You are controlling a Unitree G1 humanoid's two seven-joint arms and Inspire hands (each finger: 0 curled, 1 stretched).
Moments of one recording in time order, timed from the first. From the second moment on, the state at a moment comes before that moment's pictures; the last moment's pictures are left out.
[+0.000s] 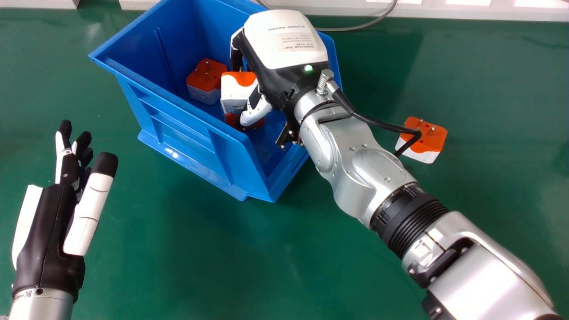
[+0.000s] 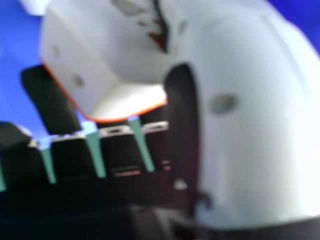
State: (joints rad) left arm 0.35 0.22 0.29 -0.21 -0.06 -0.14 -0.15; right arm -0.96 0.04 0.53 0.86 -0.87 0.14 -0.20
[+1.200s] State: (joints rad) left arm 0.32 0.22 0.28 -0.20 -0.06 -0.12 -0.15; right arm -0.88 -0.02 0.59 0.67 -0.86 0.23 -0.18
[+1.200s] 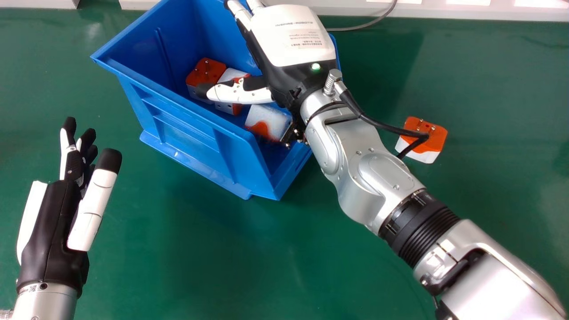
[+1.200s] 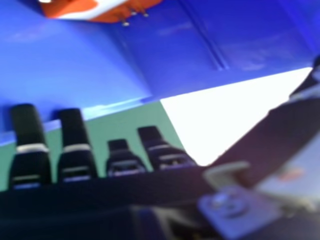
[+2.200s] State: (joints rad) left arm 0.30 0.25 0.31 -0.14 -0.06 -0.15 -0.16; right arm 0.02 -0.14 0.48 -0.38 -1.06 0.45 -0.22
